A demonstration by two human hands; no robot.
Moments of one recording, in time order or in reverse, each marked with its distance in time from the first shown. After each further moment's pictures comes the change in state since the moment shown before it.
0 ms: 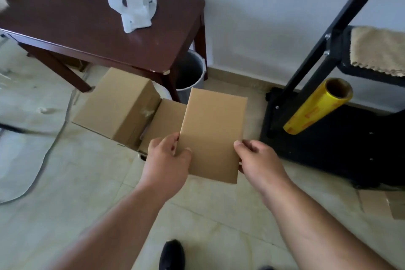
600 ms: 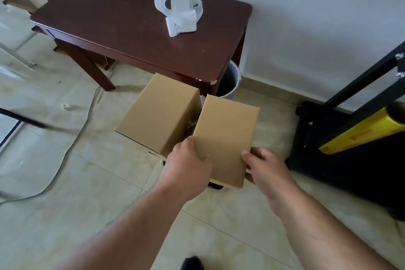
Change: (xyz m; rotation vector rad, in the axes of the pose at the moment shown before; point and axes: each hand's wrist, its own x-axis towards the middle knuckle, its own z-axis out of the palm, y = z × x) left_hand 0.068 -0.033 -0.085 0.213 -0.105 -0.044; right_hand 0.032 -0.030 0.122 0.048 -0.080 0.047
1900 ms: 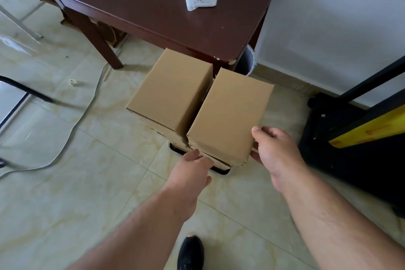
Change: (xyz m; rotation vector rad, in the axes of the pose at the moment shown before) left_hand -0.015 -0.059 0.029 -0.931 -0.111 -0.450; right_hand 0.002 -0.005 0.029 0.006 0.102 0.012
